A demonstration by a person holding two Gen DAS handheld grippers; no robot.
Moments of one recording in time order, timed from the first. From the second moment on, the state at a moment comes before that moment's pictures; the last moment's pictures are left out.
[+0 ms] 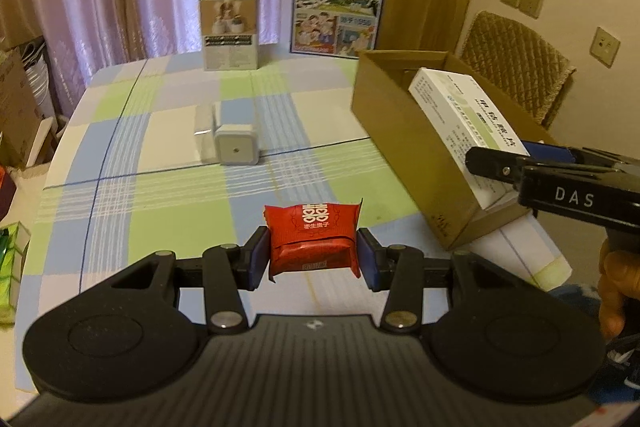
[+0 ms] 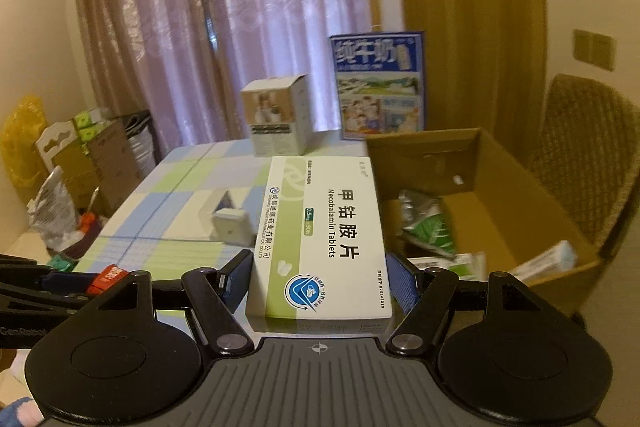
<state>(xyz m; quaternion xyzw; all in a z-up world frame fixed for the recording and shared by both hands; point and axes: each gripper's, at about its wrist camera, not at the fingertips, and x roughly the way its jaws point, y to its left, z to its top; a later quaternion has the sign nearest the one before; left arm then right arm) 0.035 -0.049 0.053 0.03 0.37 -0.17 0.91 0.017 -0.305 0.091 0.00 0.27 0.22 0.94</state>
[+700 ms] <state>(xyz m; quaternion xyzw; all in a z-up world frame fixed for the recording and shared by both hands) 0.074 -0.187 0.068 0.05 0.35 -0.27 0.89 0.070 -0.411 0.101 0.01 0.26 0.14 0.96</state>
